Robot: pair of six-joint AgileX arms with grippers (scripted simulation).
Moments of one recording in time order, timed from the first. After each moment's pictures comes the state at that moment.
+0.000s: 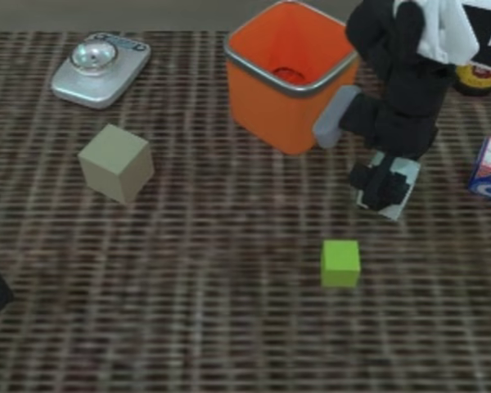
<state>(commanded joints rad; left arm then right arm) 0.02 0.00 0.00 0.00 0.00 0.00 0.41 2.17 1.76 -1.15 -0.01 -0.62</state>
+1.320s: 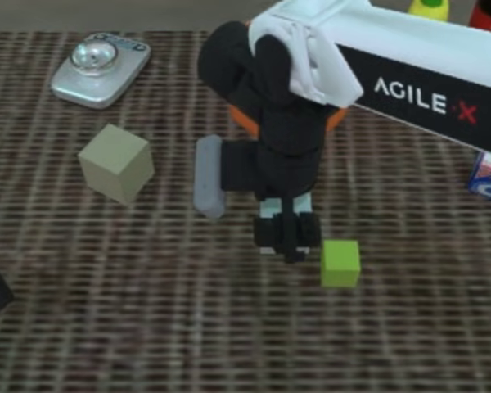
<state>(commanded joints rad) 0.02 0.00 0.00 0.00 0.00 0.00 0.74 2.19 1.89 -1.26 -0.01 -0.82</state>
